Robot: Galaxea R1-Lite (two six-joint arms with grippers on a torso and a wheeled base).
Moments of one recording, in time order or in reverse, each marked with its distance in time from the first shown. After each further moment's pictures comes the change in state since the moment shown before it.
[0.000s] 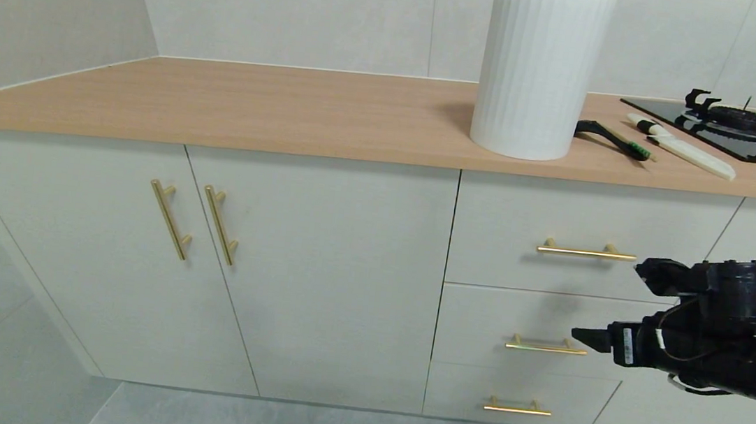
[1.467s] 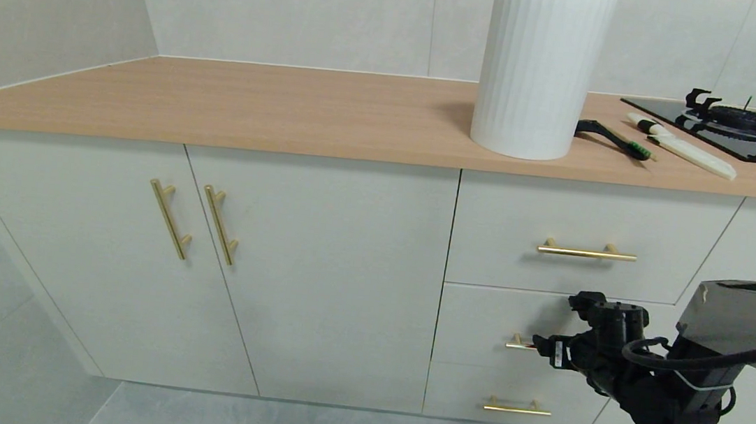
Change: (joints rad) left arm 0.000 0.000 0.000 0.000 0.000 0.000; right arm 0.033 0.591 -0.128 -0.548 -0.220 0.047
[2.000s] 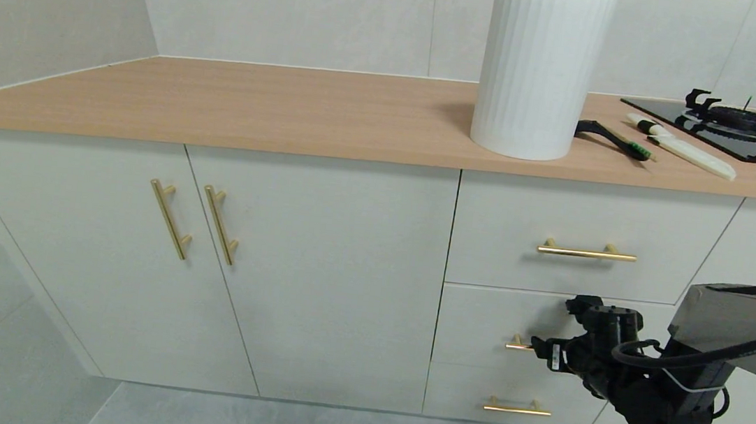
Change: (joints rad) left arm 0.000 0.000 0.000 0.000 0.000 0.000; right arm 0.006 0.036 -0.008 0.006 -0.011 0.006
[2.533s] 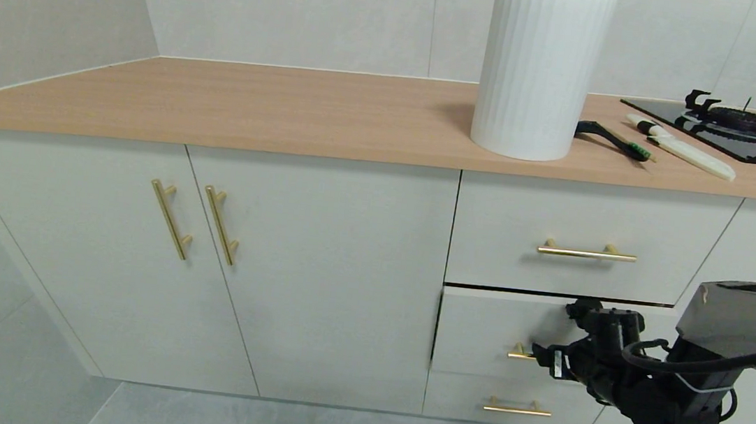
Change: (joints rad) left arm 0.000 0.000 0.000 0.000 0.000 0.000; right arm 0.002 -0.040 0.034 0.099 0.003 -0.004
